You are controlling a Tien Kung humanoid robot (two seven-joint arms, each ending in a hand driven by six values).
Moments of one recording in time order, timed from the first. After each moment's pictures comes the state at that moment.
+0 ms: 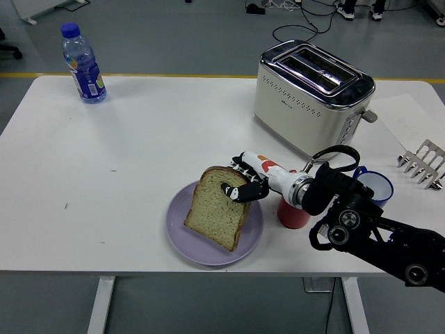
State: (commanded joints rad) left arm -0.06 0.03 -1.07 -0.18 1.00 0.26 0.22; right arm 0.77 -0.24 0.50 1.50 -1.21 -0.19 -0.52
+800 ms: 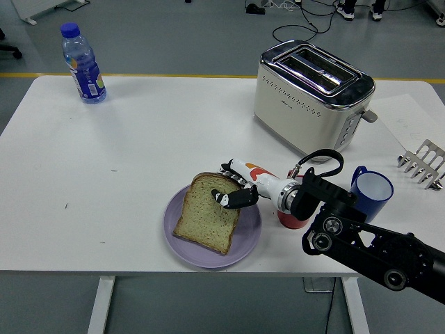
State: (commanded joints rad) left arm -0.05 0.03 -1.06 -0.18 1.01 0.26 0.22; right arm 0.76 -0.19 0.49 1.40 -1.36 -0.13 -0.40
